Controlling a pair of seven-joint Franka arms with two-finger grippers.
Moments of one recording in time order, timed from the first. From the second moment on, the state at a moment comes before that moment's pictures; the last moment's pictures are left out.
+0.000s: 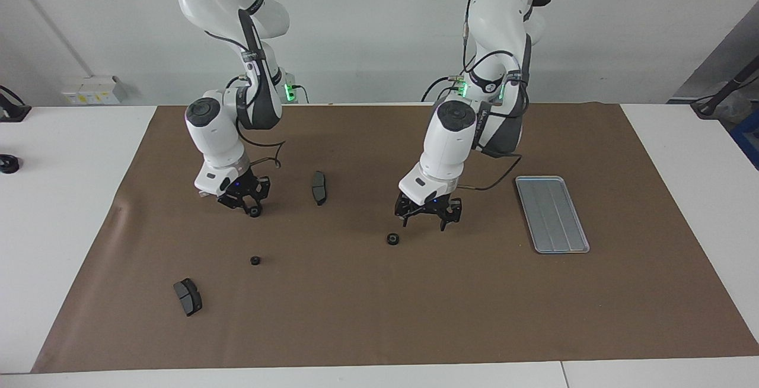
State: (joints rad) left arm -0.57 0.51 0.03 -1.61 -0.03 2.34 -0.39; right arm 0.12 0.15 -0.03 -2.24 0.08 2.48 -0.22
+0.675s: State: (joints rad) left arm -0.60 0.53 0.03 -1.64 -0.03 2.46 -0.50; right arm 0.16 0.16 -0.02 -1.92 0.08 2.23 0.15
